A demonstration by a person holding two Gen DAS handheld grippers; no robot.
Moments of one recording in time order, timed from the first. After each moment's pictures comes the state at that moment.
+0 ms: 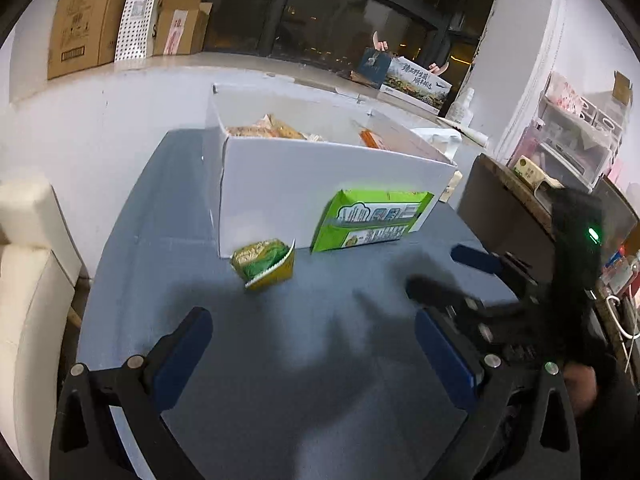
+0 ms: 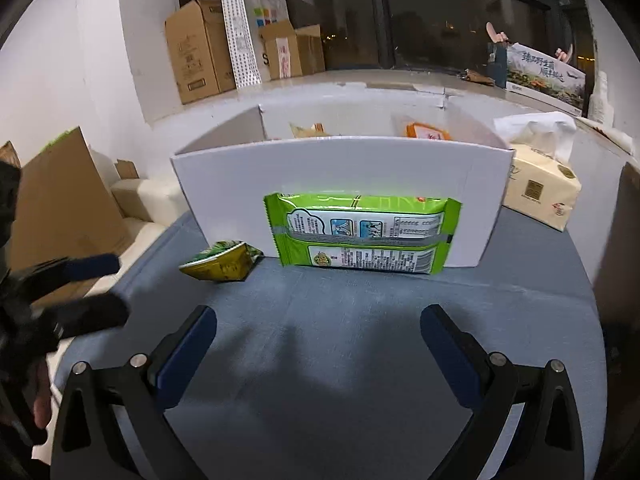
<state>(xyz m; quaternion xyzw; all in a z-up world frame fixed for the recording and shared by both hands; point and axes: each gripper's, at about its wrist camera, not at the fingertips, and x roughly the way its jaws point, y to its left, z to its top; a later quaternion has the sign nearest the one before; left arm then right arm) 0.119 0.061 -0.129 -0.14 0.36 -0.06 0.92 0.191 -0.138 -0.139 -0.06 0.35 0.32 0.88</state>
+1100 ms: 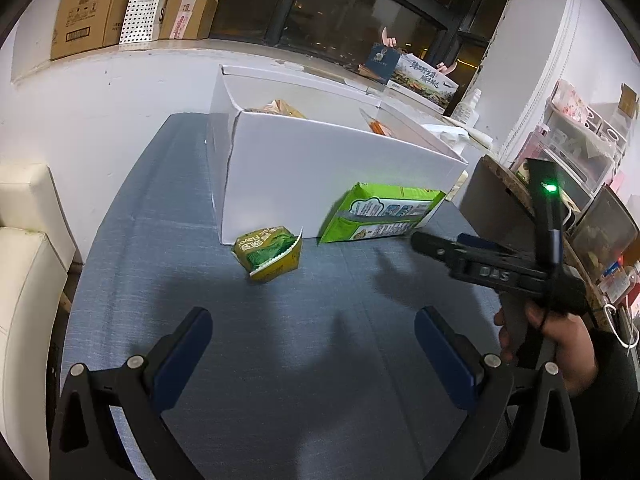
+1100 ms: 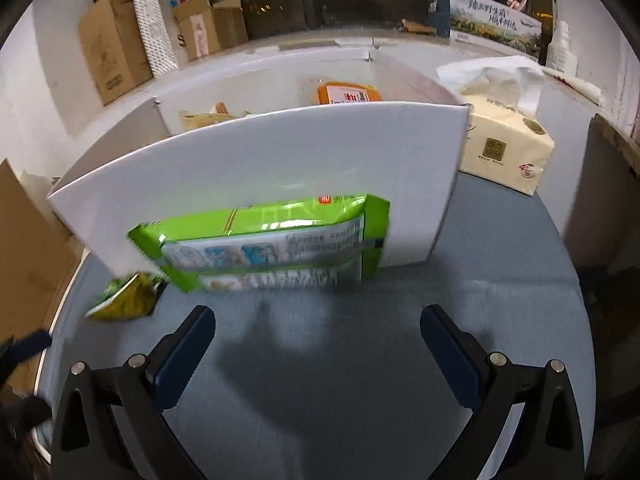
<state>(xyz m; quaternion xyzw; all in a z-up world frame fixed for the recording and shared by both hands) 0.126 0.066 -0.144 -0.16 0.37 -0.06 0.91 0.245 -0.153 -0.148 -0.04 0.41 0.22 0.88</state>
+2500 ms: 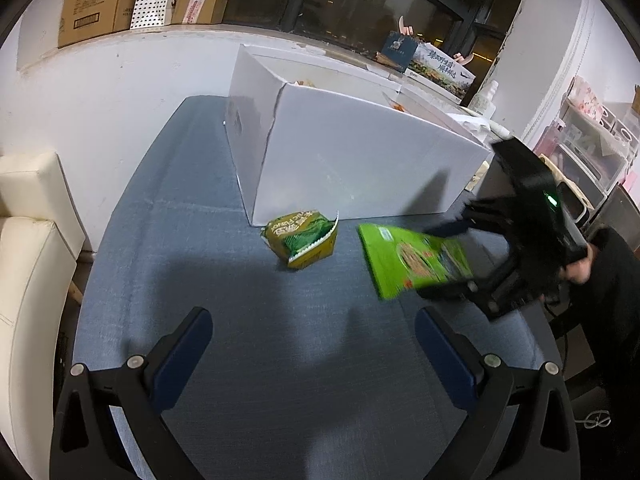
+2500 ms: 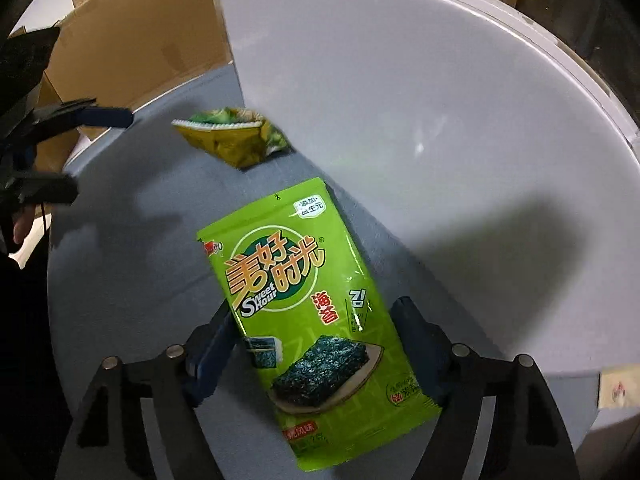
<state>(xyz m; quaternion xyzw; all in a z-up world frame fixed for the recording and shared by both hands) 0.132 0.080 -0.162 -0.16 0.40 -0.04 0.90 0.279 -0.106 -0.167 -0.33 0.43 0.51 0.66</state>
